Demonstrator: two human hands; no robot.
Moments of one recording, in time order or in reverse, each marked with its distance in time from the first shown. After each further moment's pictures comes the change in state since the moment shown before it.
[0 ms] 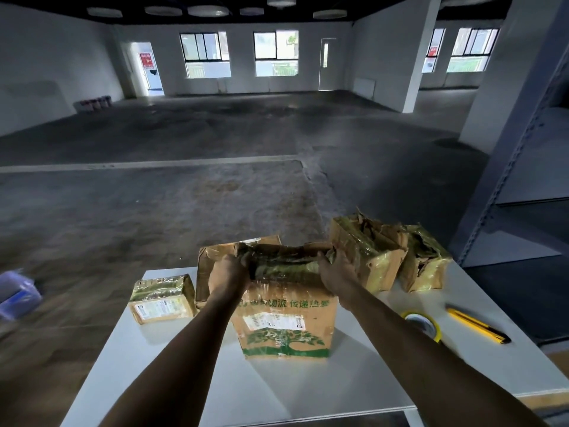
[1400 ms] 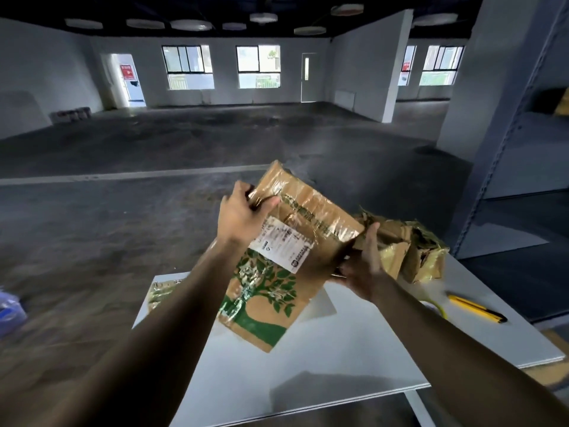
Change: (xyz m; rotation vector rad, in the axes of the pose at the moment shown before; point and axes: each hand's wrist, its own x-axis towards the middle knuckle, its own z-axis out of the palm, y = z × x) left_hand 0.020 0.024 -0.098 -0.299 0.147 0.569; right_hand -0.022 -0.005 0.014 0.951 -0.204 0.229
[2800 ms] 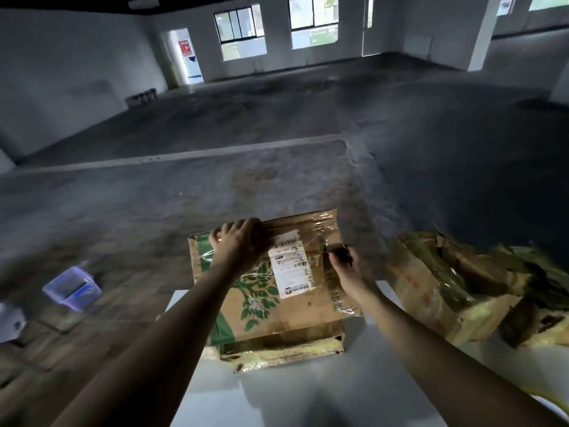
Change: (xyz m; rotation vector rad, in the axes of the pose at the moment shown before) left_hand 0.137 -0.142 0.089 0.703 -0.217 0.009; right_hand 0.238 -0.004 0.033 -0.969 0.053 -0.296
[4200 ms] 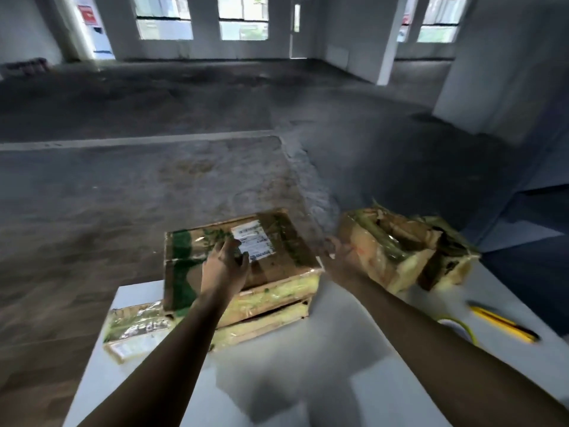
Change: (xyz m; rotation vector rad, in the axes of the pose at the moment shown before) left_hand -0.075 -0.007 0.048 -0.402 -0.047 -0.094; right_hand -0.068 -0.002 -0.015 -0.438 0.130 0.046
